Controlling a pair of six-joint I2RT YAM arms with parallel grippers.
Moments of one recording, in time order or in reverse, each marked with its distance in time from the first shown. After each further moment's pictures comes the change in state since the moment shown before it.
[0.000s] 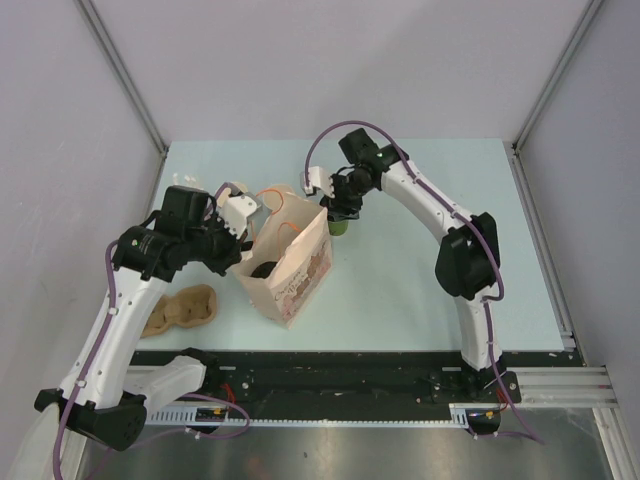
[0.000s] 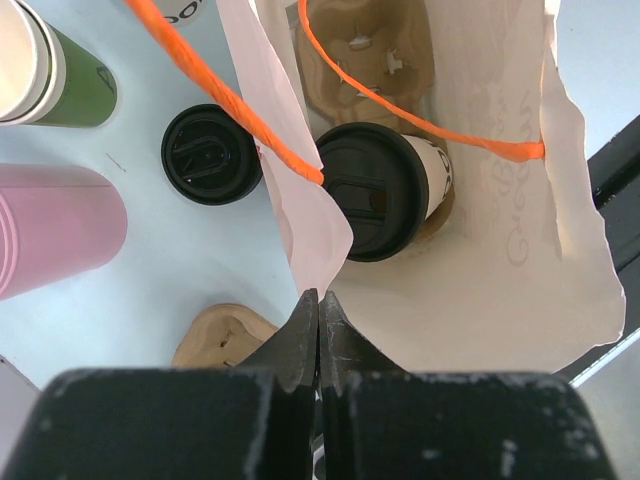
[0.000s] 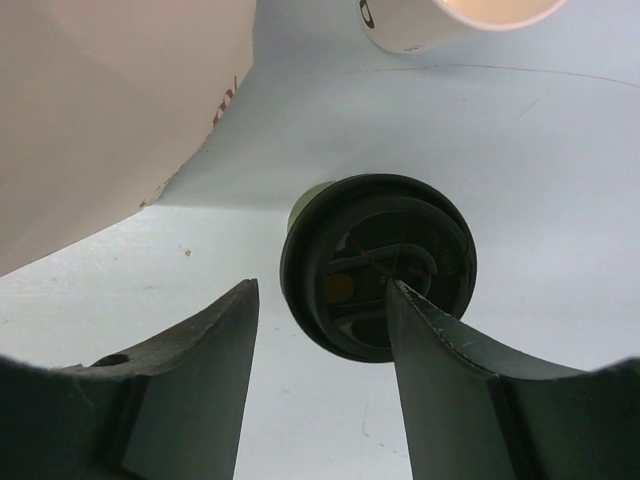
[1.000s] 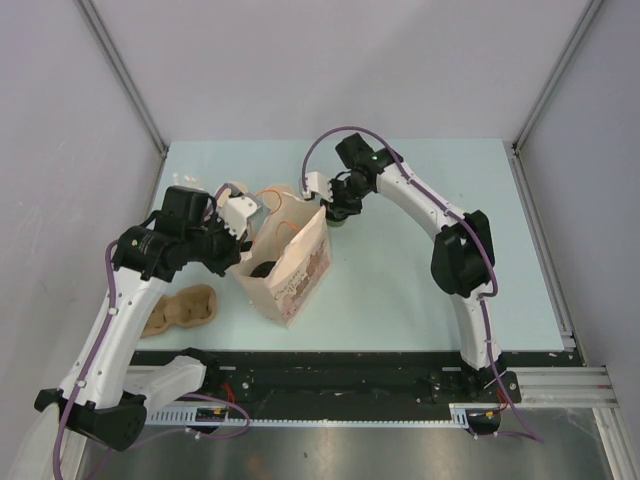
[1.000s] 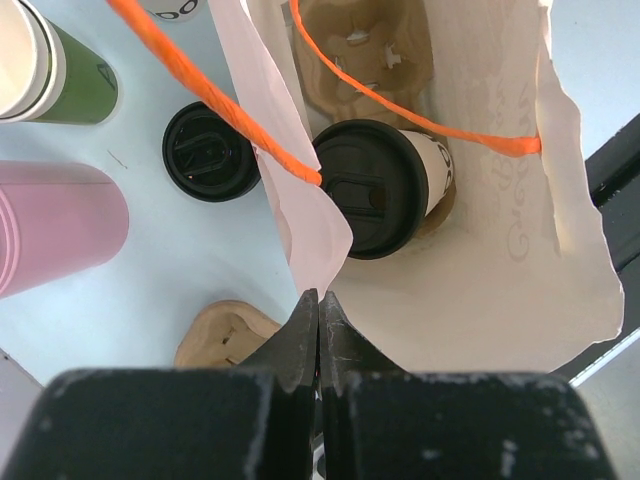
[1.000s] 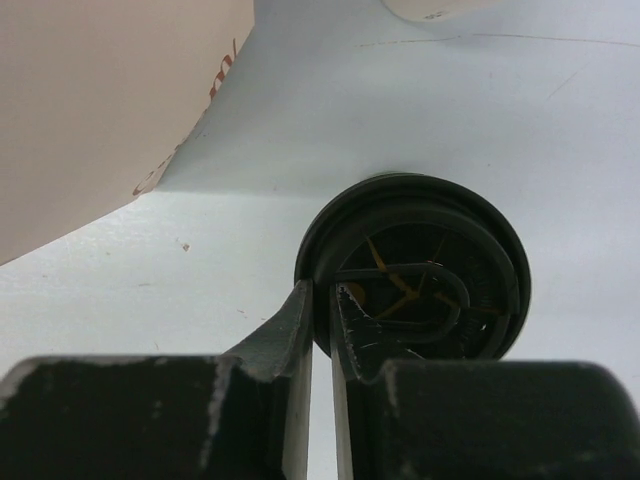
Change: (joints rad) left arm 0.000 0.000 0.000 -0.006 -0.005 0.008; right arm 0.005 0.055 0.023 -0.014 0.047 -0.005
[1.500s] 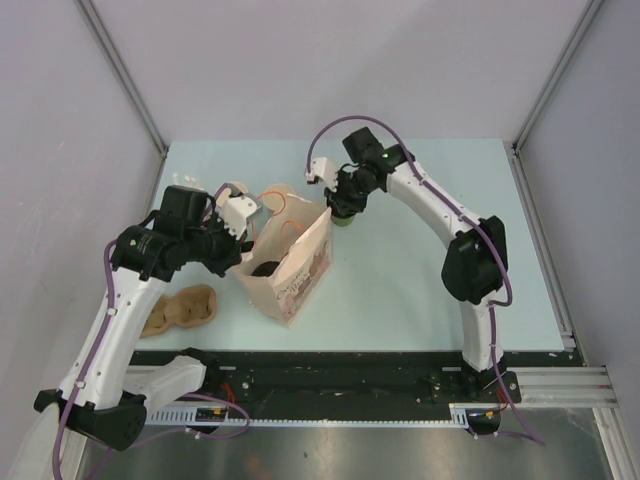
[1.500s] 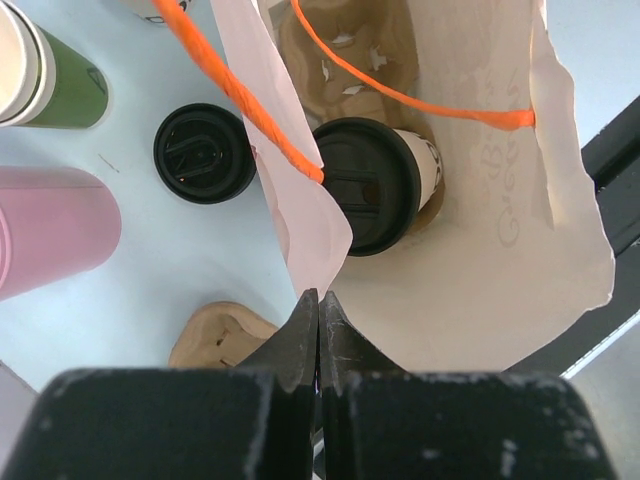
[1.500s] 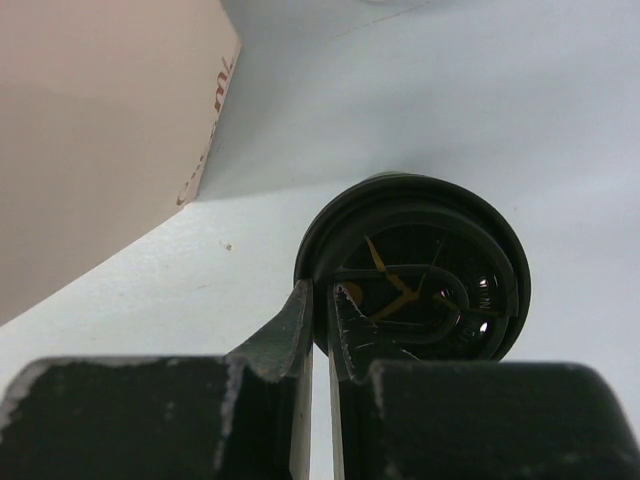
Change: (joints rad) left arm 0.000 0.000 0.011 -0.013 0.014 0.001; right arm -0.007 -0.072 -0.054 0.031 0.027 0.223
